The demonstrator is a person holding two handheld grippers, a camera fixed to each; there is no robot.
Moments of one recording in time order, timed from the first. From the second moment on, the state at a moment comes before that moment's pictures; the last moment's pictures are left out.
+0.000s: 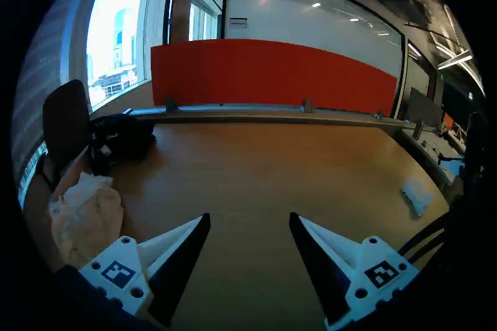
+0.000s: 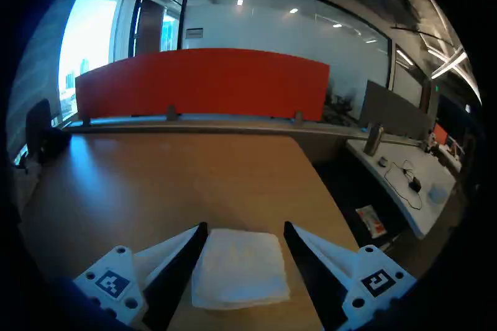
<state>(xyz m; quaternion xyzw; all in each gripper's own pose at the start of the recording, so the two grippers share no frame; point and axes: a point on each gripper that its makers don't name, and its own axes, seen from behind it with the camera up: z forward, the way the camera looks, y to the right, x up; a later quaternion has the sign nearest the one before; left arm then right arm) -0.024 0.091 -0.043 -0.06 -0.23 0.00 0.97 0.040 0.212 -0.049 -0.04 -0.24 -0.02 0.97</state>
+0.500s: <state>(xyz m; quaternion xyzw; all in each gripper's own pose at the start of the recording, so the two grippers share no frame) 0.019 0.072 -0.016 -0.04 -0.16 -0.01 0.99 0.084 0.202 -0.029 -0.06 -0.16 0.00 0.98</state>
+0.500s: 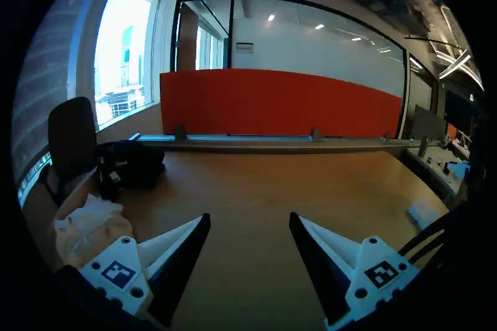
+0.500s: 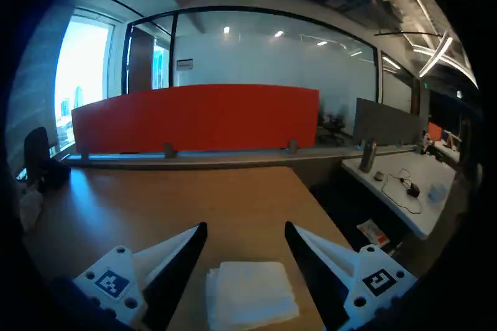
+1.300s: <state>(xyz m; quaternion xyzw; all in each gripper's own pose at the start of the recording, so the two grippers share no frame) 0.073 0.051 0.004 -0.02 -0.07 0.00 1.00 0.142 0.140 -0.005 -0.02 -0.08 -0.01 1.00</state>
